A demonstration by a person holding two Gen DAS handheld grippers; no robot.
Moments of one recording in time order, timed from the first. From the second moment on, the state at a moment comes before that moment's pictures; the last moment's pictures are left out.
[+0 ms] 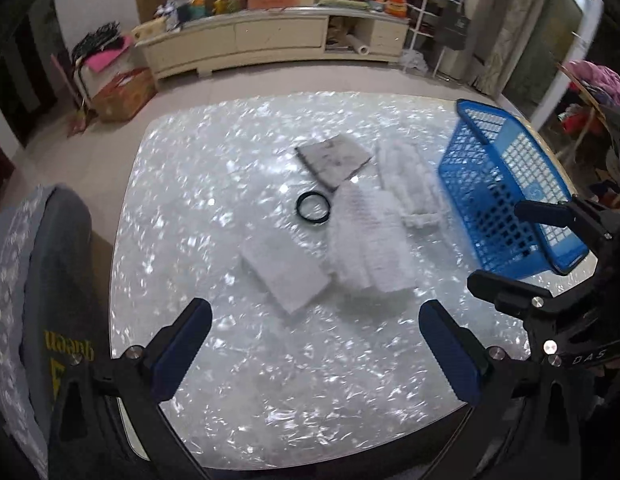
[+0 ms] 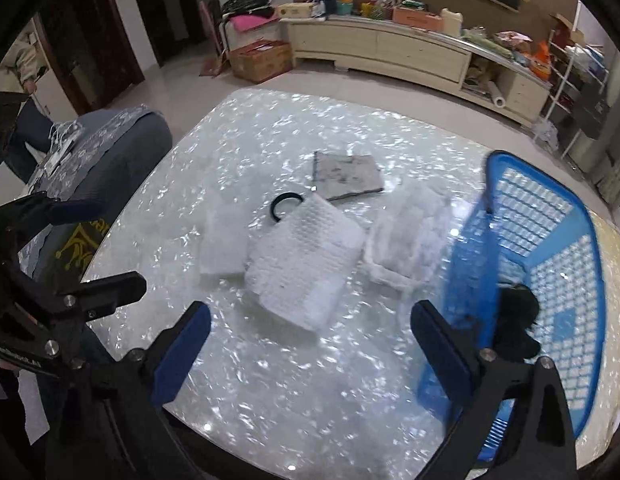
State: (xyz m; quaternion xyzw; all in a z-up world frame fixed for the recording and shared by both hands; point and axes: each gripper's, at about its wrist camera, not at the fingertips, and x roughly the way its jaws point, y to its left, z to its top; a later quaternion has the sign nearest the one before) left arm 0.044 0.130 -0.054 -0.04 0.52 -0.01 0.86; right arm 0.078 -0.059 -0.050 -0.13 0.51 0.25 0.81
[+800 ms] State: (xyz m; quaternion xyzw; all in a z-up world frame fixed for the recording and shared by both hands) left arm 0.075 0.179 -0.140 -0.07 0.57 -0.01 0.82; right arm 0.119 0.013 -0.164 -0.20 0.58 0.26 0.75
